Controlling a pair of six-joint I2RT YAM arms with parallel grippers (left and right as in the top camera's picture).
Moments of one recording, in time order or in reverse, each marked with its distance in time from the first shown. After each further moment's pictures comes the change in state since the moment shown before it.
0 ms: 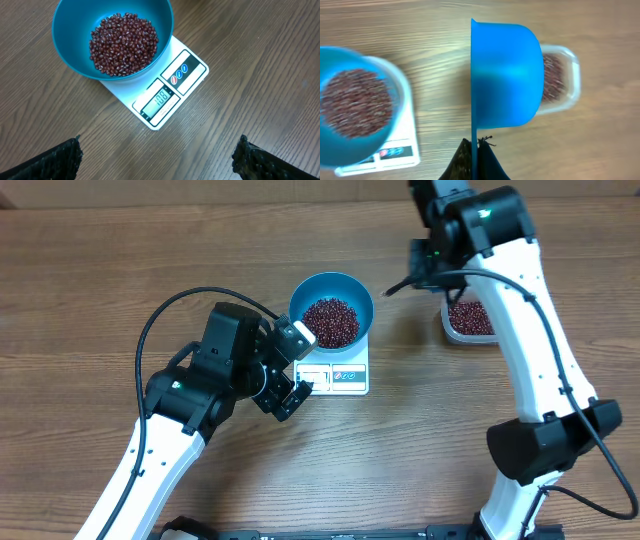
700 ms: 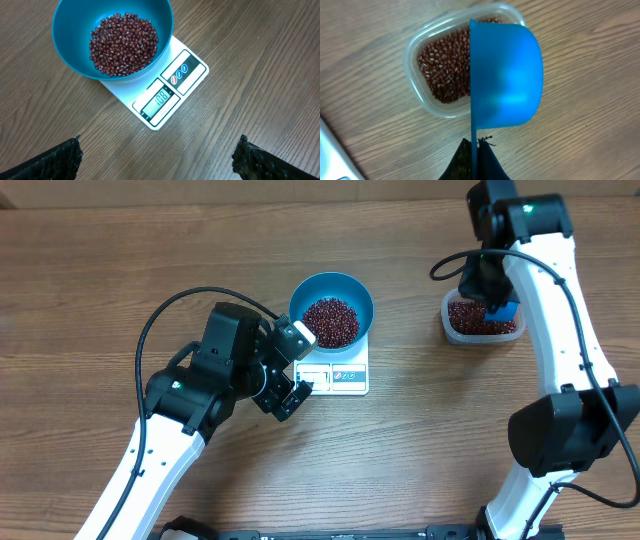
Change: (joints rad) left arm 0.000 0.000 0.000 0.000 0.000 0.000; right arm -0.192 0.000 -0.246 0.067 0.047 0.100
